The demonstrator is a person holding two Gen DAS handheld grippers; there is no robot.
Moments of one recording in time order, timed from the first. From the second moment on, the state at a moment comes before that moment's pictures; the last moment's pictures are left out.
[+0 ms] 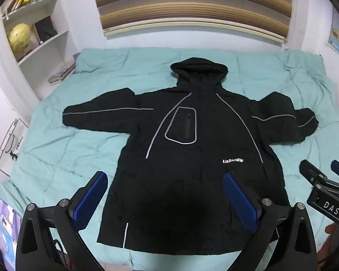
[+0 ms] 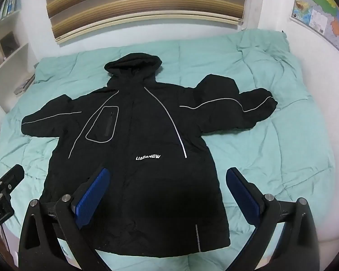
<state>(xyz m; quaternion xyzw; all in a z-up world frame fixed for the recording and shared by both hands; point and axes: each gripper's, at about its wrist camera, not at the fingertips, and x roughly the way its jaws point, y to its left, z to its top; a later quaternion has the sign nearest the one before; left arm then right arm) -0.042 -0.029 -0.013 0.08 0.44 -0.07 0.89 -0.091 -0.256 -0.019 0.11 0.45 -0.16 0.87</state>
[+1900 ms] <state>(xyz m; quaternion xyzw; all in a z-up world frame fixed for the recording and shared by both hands) 0.029 0.048 -0.013 0.04 0.46 -0.20 0.86 -0.067 -0.168 -0.017 0.13 0.47 -0.20 0.85</state>
